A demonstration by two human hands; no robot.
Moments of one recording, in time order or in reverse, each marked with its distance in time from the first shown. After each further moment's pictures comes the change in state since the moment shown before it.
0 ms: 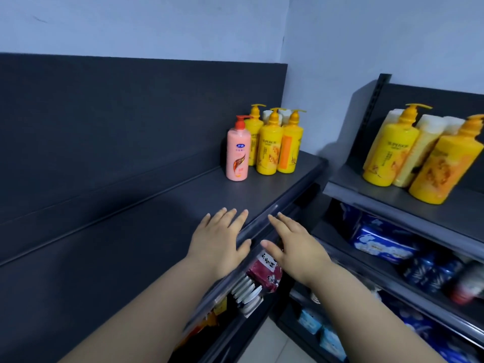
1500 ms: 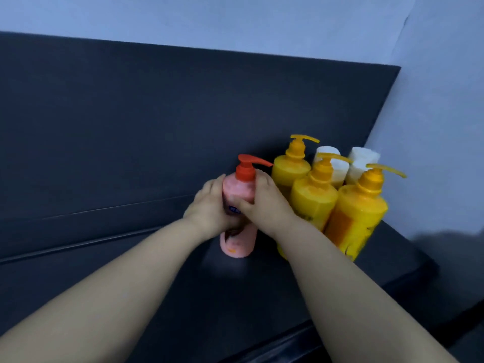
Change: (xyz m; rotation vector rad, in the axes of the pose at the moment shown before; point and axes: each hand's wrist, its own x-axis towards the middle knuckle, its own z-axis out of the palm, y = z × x) left_hand 0.356 -0.088 0.049 -0.461 0.143 -0.728; right_hand 0.438 0.058 -0.039 0.357 -0.027 -0.439
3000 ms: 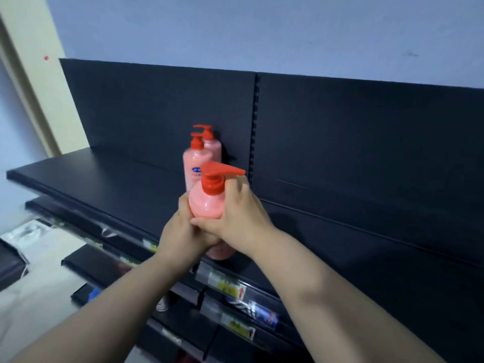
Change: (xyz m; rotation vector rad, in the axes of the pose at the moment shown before) left_hand -0.482 -0.283 -0.303 0.035 0.900 -0.468; right_hand -0.270 -0.496 0.244 0.129 -0.477 -0.789
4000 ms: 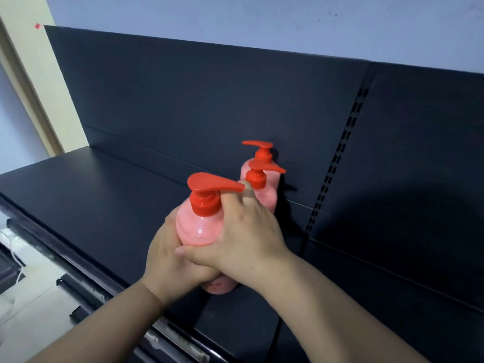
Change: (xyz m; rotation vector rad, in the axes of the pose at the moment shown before) left_hand 0.188 -0.143 -0.042 -0.170 0.024 0.127; right_hand 0.206 -0.035 0.091 -0.036 -0.017 -0.084
